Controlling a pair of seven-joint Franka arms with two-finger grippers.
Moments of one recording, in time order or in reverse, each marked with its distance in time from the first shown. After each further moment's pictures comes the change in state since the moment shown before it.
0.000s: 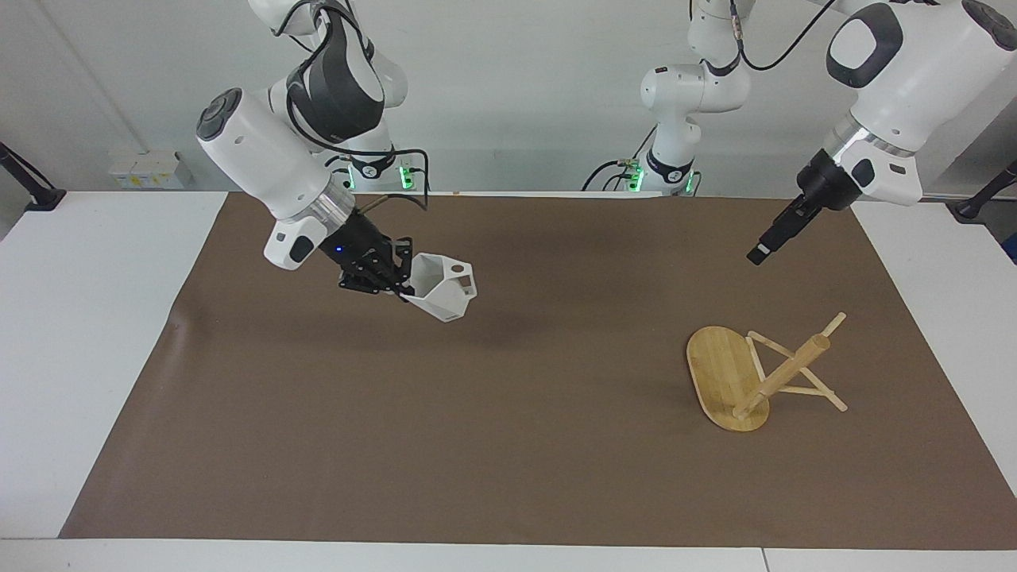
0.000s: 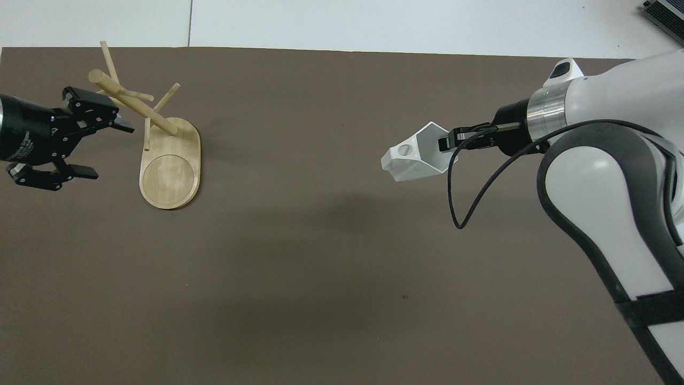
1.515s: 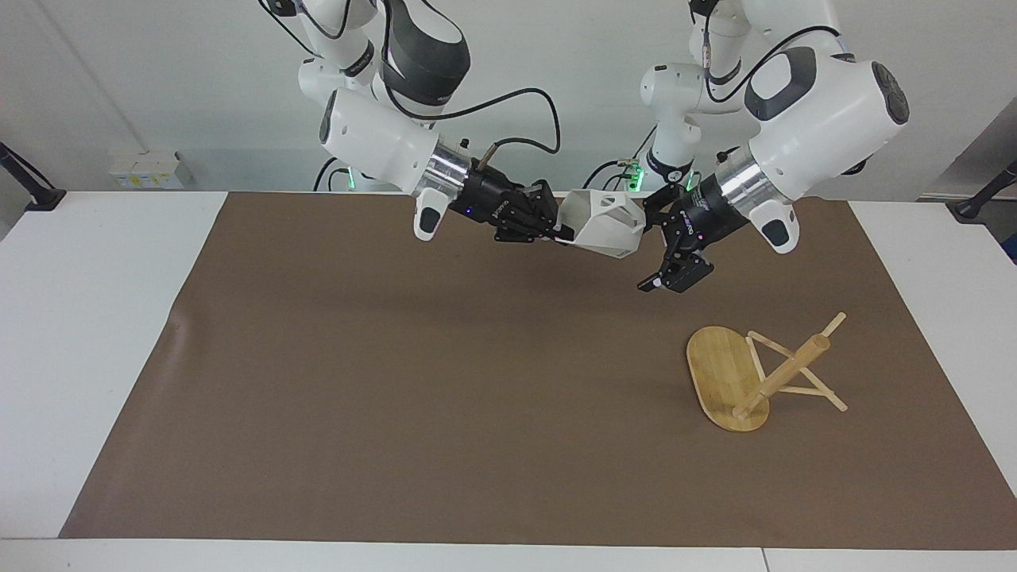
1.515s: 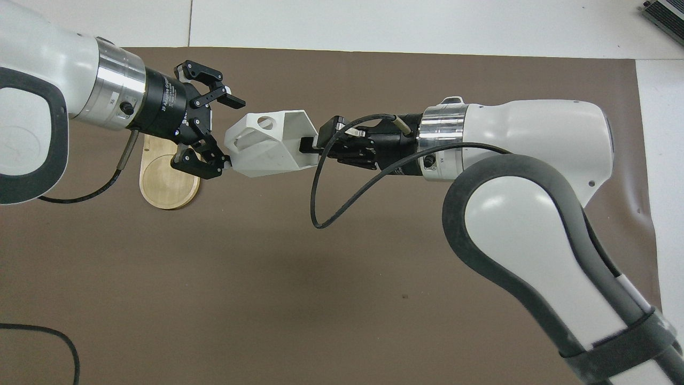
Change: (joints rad) left arm -0.091 0.178 -0.113 0.157 -0.259 0.028 -0.965; right arm 0.000 0.023 0.291 -0.016 0.503 0.287 0.260
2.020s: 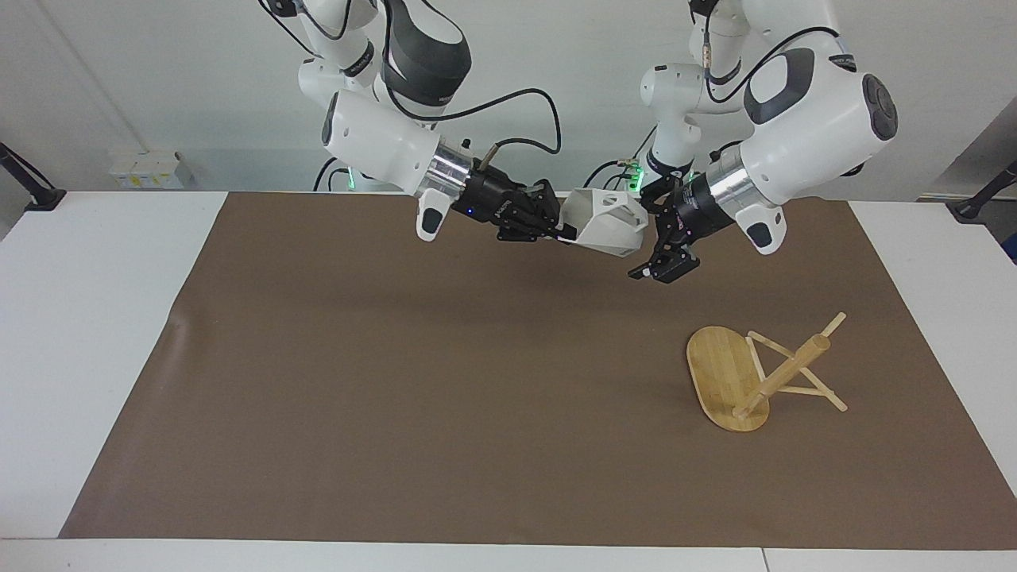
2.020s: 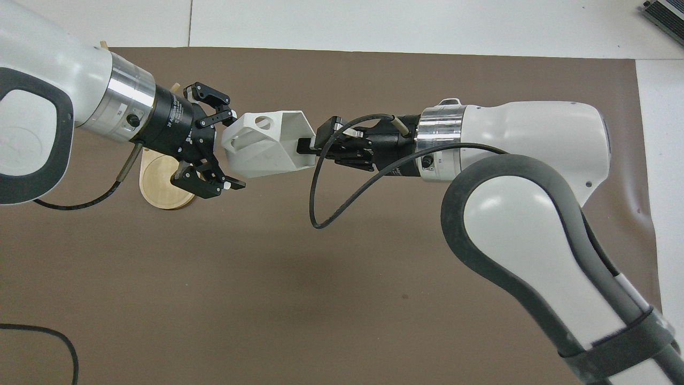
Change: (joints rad) left arm 0.002 -0.002 0.004 -0.002 0.000 -0.114 -0.007; right arm 0.000 0.001 0.009 0.000 0.004 0.001 0.009
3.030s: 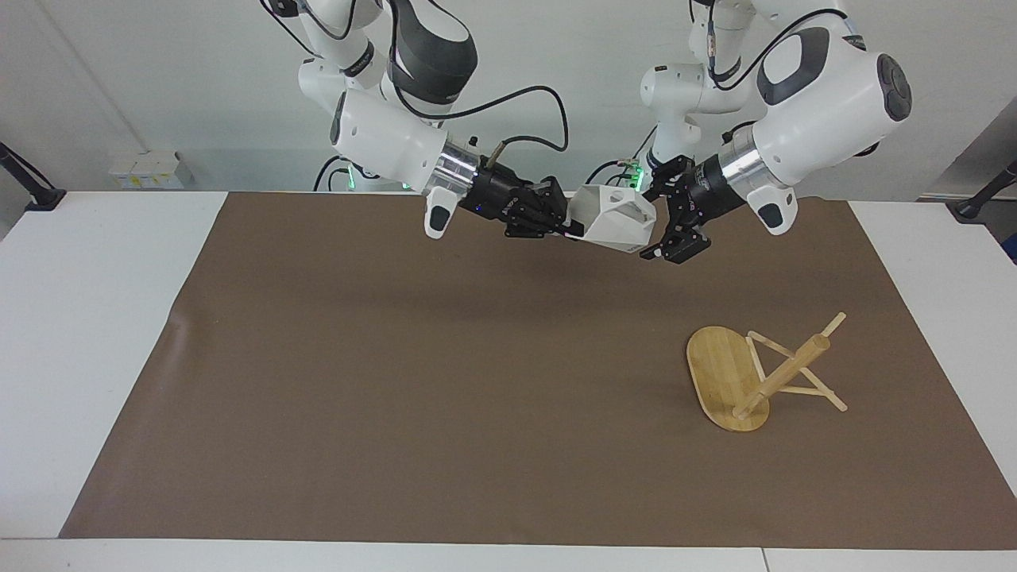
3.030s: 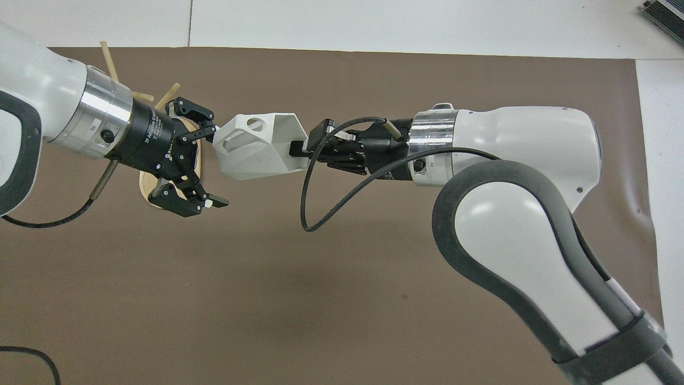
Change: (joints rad) left arm 0.016 -0.081 0.008 -0.086 -0.007 -0.024 0.000; right arm 0.000 0.000 0.017 -0.005 0.028 0.021 0.009
